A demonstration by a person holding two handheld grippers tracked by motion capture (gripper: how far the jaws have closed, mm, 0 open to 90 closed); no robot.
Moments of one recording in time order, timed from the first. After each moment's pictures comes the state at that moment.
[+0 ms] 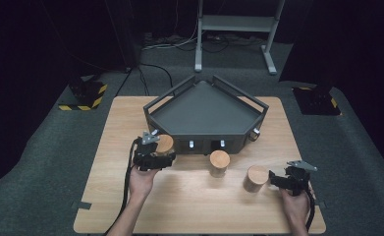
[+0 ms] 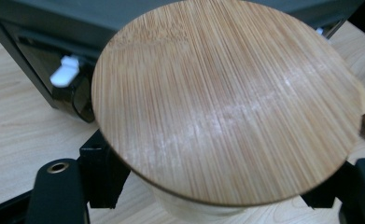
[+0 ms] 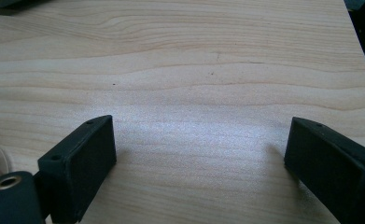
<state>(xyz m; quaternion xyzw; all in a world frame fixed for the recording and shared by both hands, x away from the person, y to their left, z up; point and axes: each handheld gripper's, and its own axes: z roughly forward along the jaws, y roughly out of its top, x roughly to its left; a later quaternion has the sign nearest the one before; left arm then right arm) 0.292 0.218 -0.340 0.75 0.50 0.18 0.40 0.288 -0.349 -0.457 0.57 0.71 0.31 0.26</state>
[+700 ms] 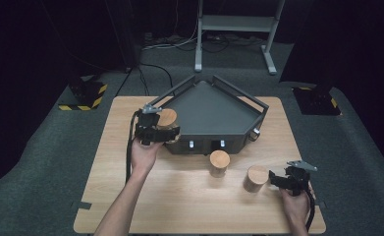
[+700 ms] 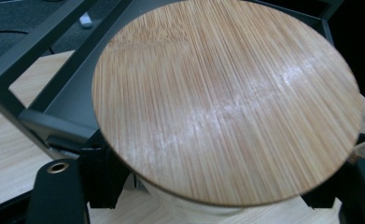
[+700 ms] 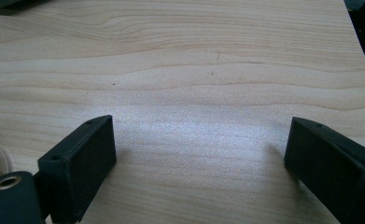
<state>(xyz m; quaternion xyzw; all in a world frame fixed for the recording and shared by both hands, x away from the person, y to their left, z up) 0.335 0.207 -0.280 0.74 0.49 0.18 0.42 0.288 -0.349 -0.457 0.57 0.71 0.31 0.26</state>
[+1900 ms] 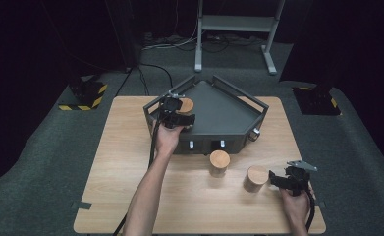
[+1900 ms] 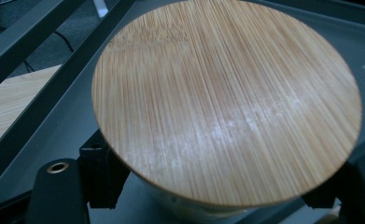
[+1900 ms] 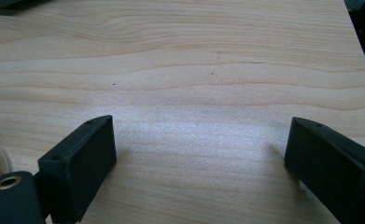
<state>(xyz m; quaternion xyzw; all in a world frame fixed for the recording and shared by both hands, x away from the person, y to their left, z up) 0.407 0.143 -0.301 0.75 0.51 0.21 0.37 0.288 -0.349 -0.457 0.57 0.71 0.31 0.26</state>
